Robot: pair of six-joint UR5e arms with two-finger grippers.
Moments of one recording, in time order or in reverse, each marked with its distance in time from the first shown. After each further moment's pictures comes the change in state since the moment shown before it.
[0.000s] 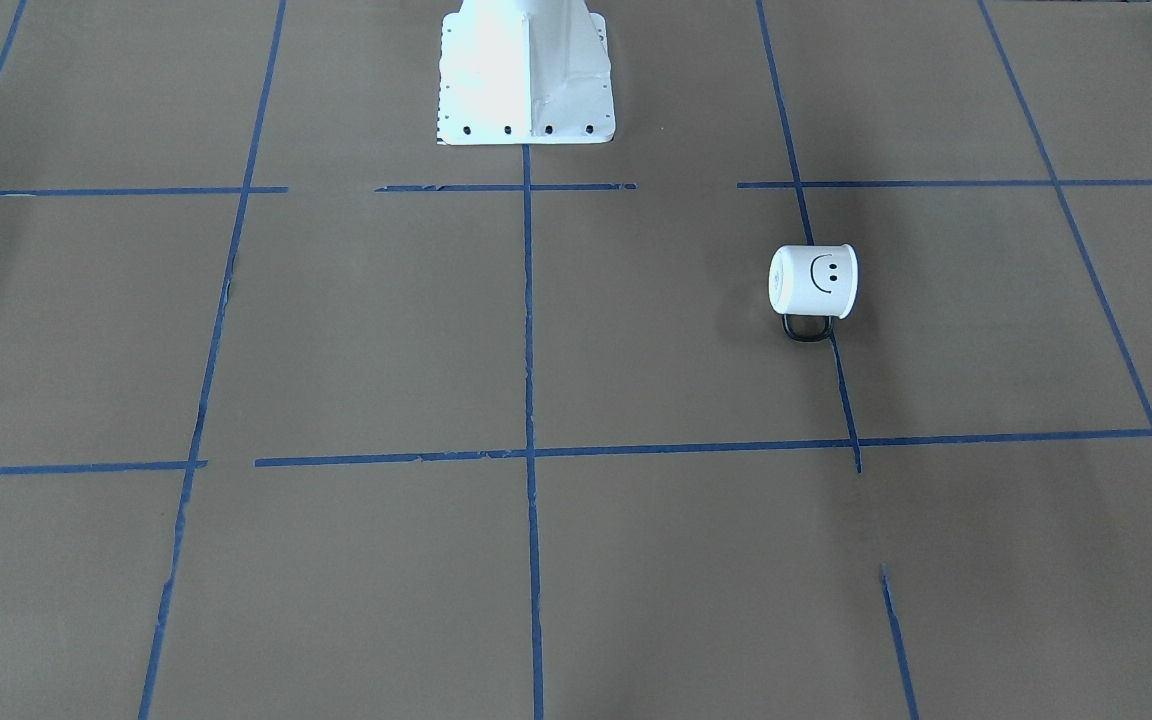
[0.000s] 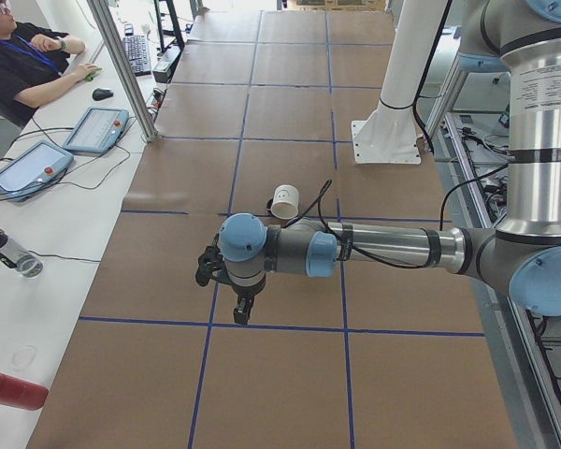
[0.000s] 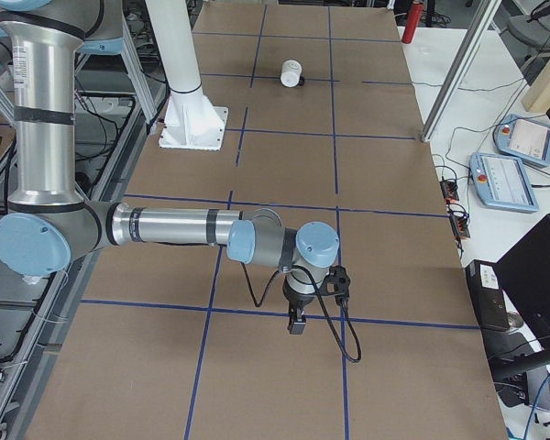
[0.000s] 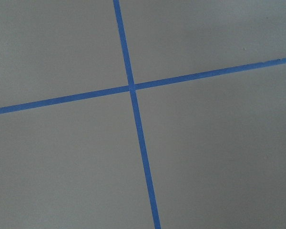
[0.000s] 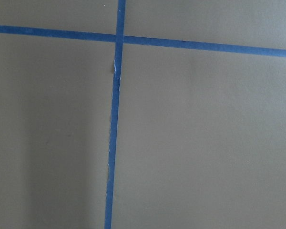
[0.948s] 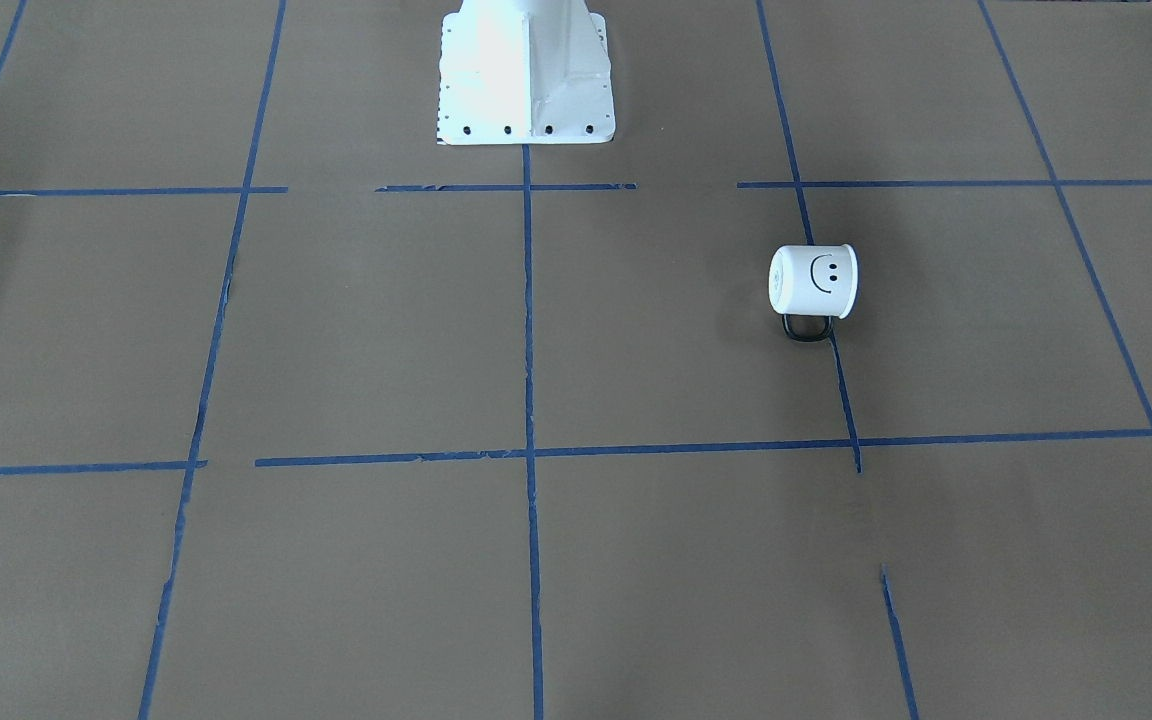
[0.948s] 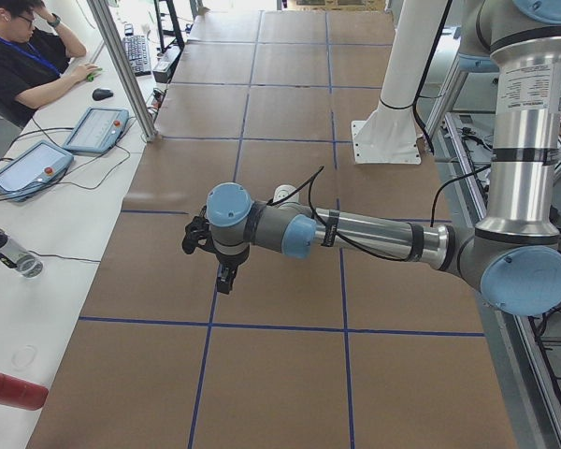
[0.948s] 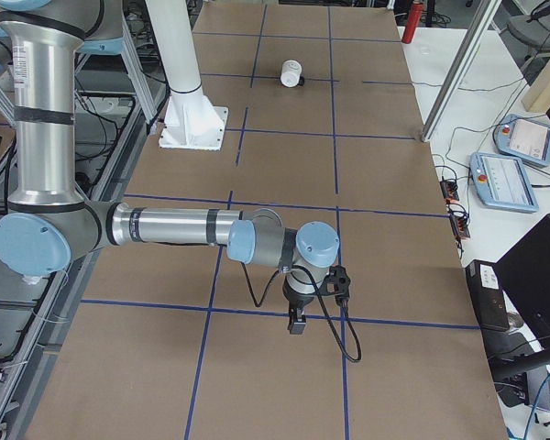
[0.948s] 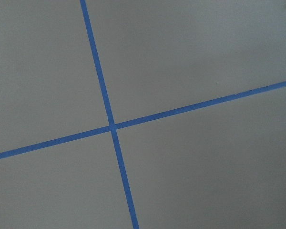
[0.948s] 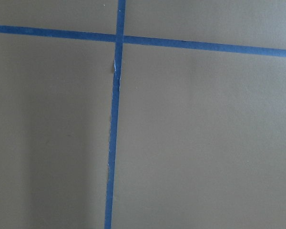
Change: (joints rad) left arm 0.145 -0.047 -0.008 -0.240 0.025 -0.335; right arm 0.000 0.000 0.000 0.000 0.000 0.000
